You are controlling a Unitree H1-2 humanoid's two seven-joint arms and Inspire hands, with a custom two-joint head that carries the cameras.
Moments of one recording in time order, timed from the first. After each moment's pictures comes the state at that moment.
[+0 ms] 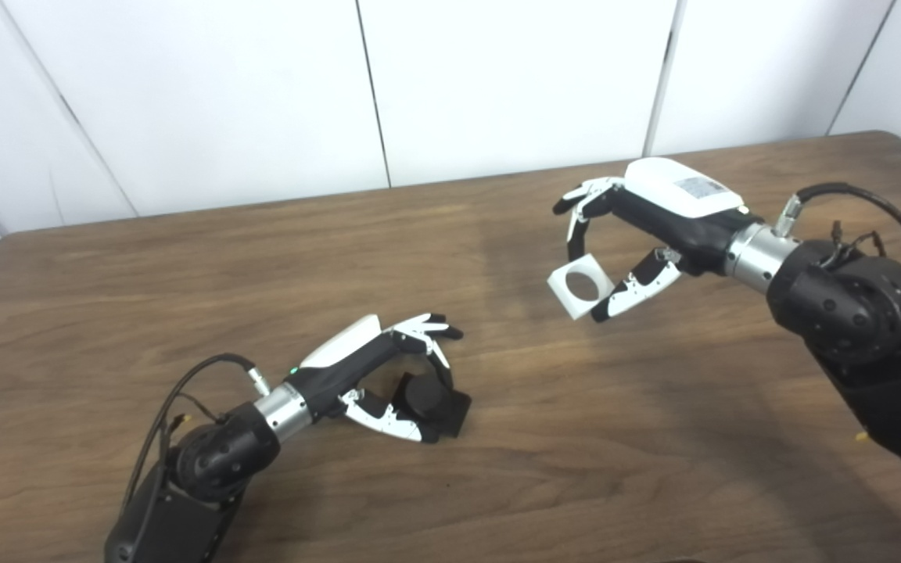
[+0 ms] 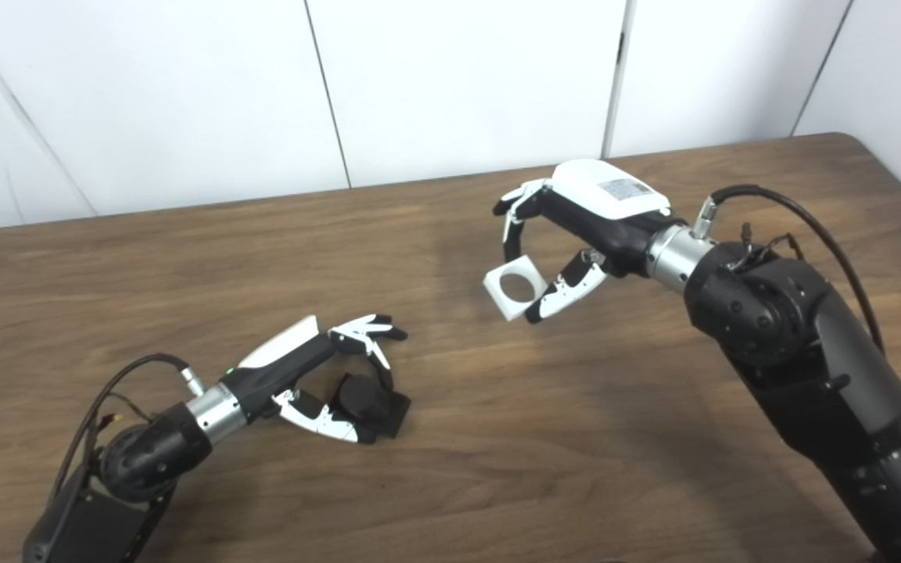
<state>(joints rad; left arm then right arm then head) -0.36 0.35 -0.40 0.21 0.26 -0.29 -0.43 -0.43 -0.60 0.22 -0.39 -0.53 0.18 0.57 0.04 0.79</state>
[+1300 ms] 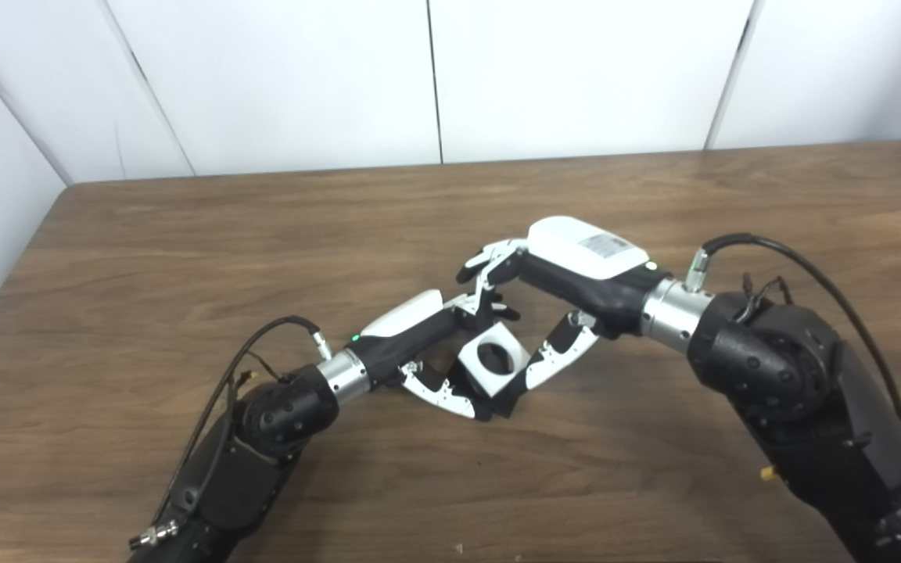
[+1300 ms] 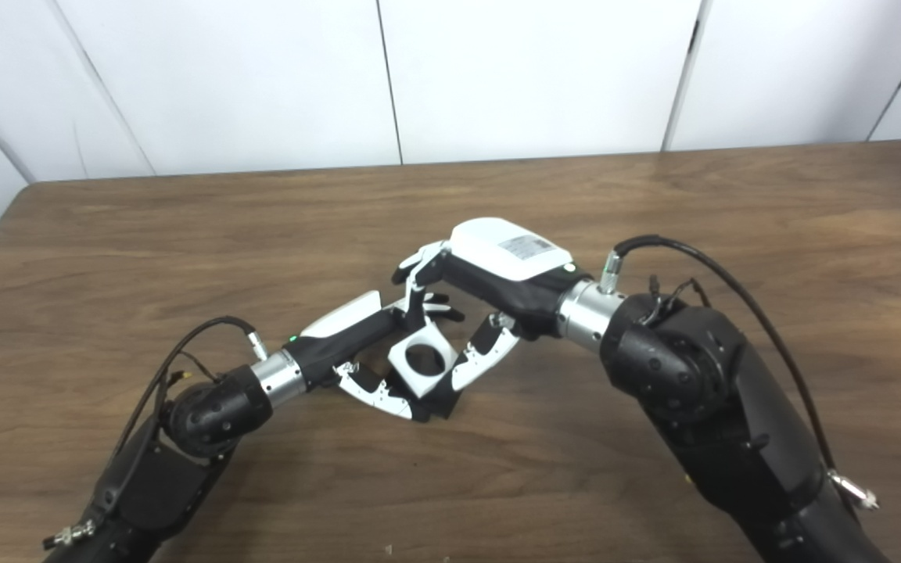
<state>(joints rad) -0.37 0.31 -0.41 0.20 0.31 -0.26 -0.42 -0.45 -0.36 0.40 -0.46 -0.61 0.22 0.71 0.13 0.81</state>
